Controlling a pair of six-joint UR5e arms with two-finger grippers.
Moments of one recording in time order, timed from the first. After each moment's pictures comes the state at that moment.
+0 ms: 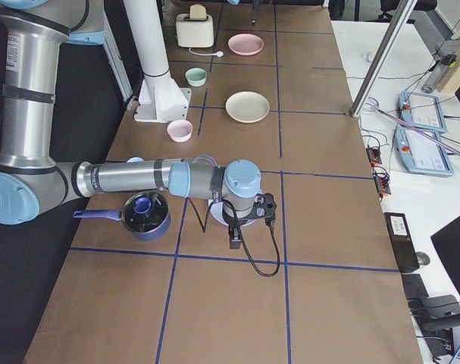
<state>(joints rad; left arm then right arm) -1.20 -1.48 -1.53 -2.07 -2.37 -0.45 1.56 -1.74 1.86 -1.76 2.40 -0.12</state>
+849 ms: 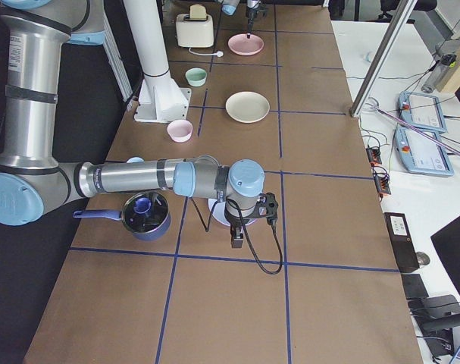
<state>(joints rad) -1.08 -1.49 -1.43 -2.30 -2.39 -0.61 1.53 -1.73 1.85 -1.76 2.40 -0.12</state>
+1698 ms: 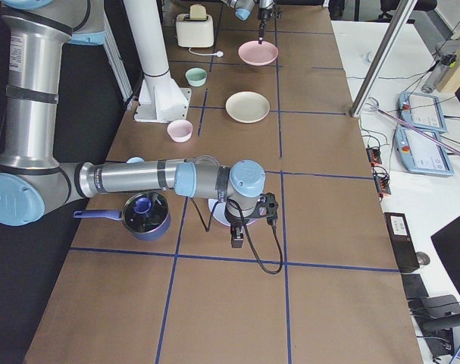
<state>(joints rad) -1.03 -1.79 -1.51 -2.35 -2.58 -0.90 1.53 -1.73 1.85 -1.76 2.40 -0.12</state>
